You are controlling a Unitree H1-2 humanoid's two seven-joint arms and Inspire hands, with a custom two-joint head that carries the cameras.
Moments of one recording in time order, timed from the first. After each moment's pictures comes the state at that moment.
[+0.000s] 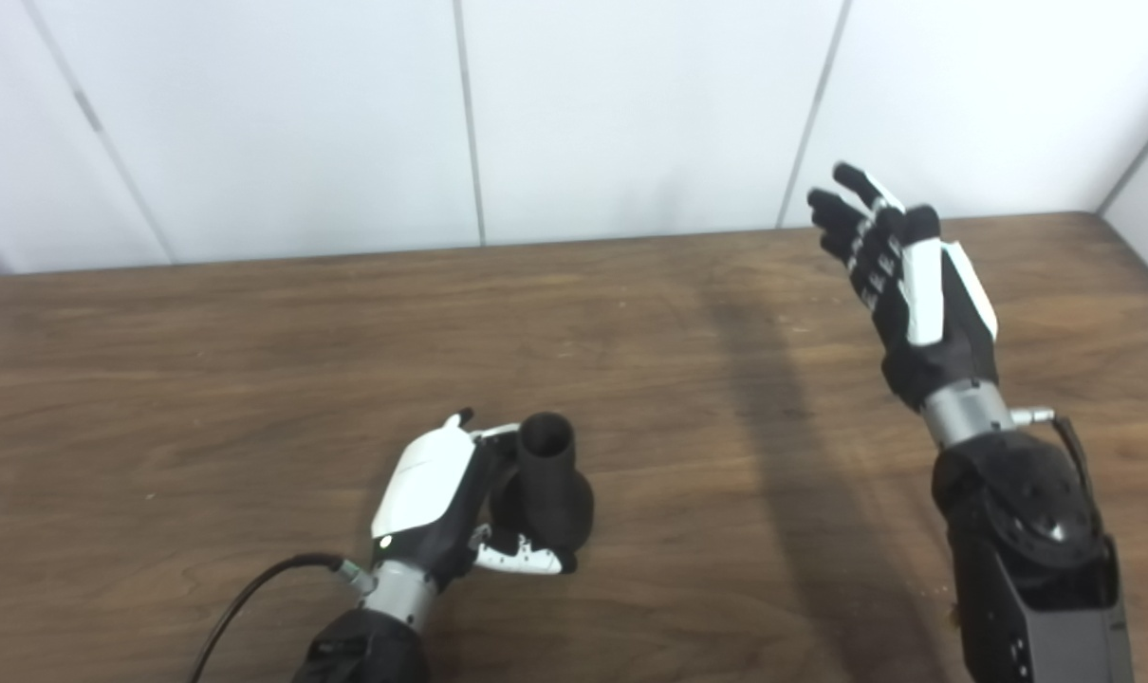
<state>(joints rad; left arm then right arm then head) -0.06 0.17 -0.45 -0.31 0.81 0.35 -0.20 -0.22 -0.22 -0.18 -0.45 0.09 0.47 0.02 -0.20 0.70</state>
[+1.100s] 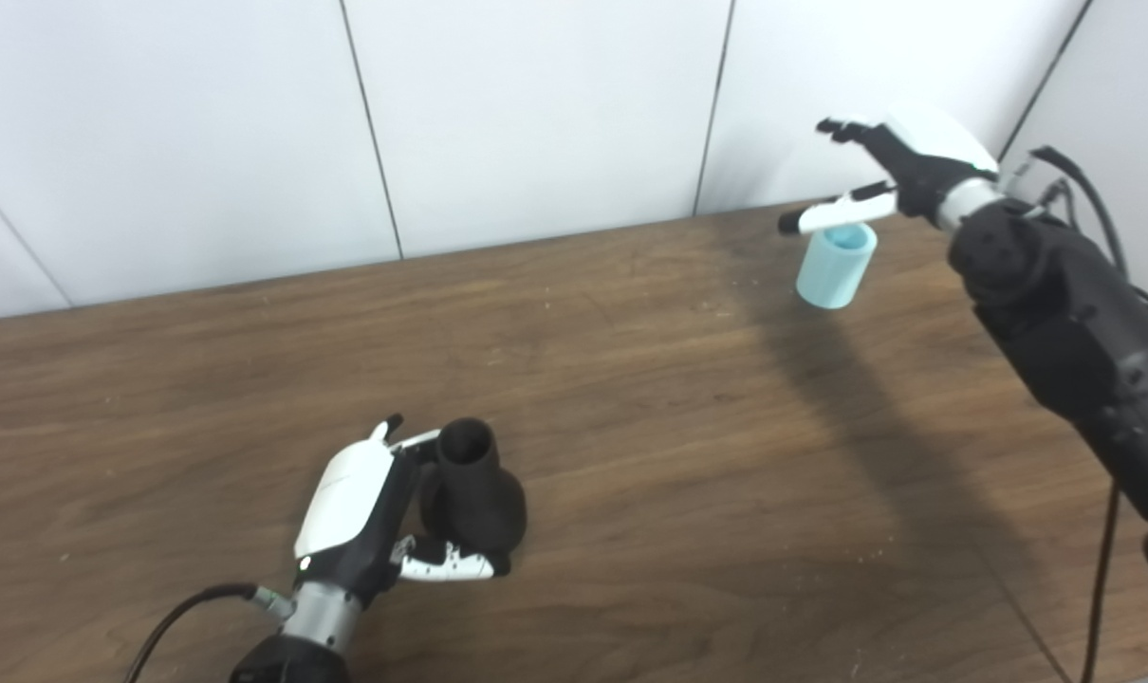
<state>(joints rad) -0.08 0.21 -0.40 -0.24 0.72 0.22 -0.16 -0.60 -0.75 0.21 0.17 -0.55 0.42 0.29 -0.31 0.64</state>
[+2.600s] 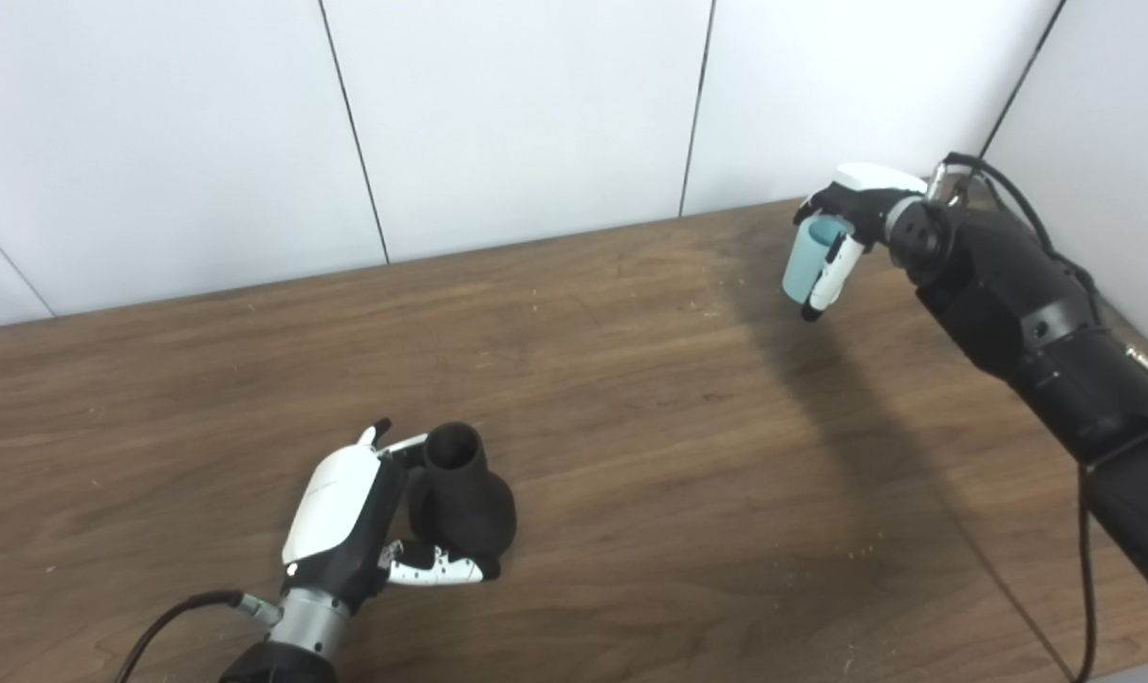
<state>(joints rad) -0.08 0.22 -0.40 -0.24 0.71 0.22 -0.16 -0.72 -0.71 0.34 0.43 -0.67 0.42 0.43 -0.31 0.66</state>
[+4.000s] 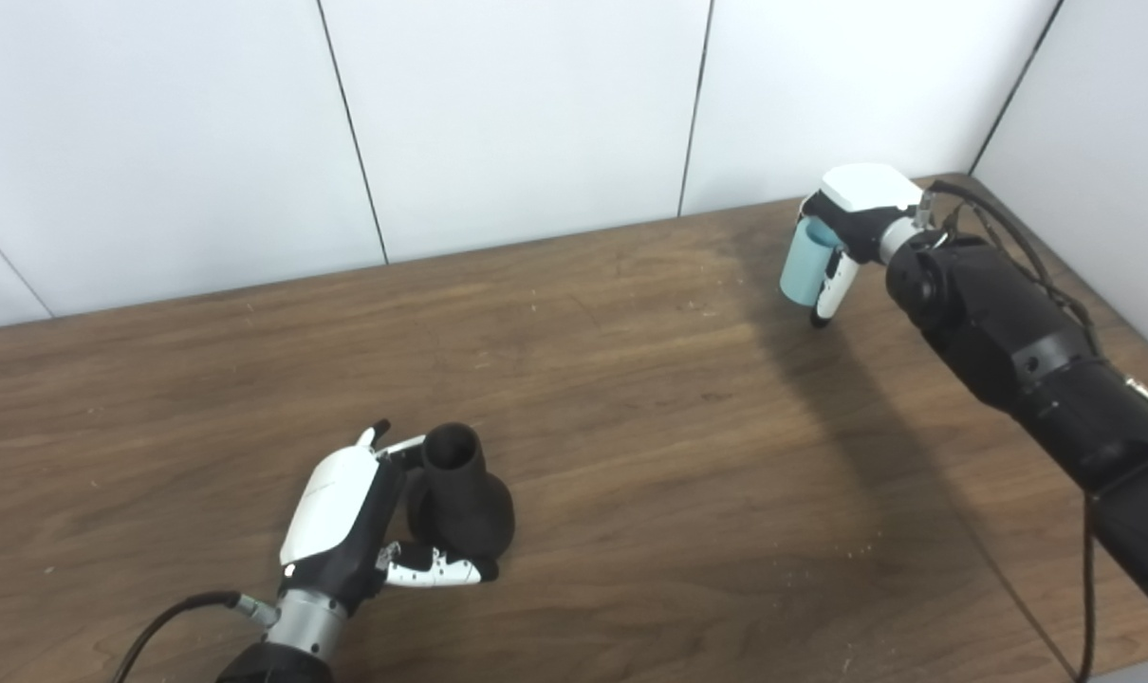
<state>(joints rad) -0.08 0.23 -0.40 -0.24 0.70 0.22 -0.16 -0.66 -0.71 0.37 0.49 -0.78 0.22 0.18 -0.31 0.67</state>
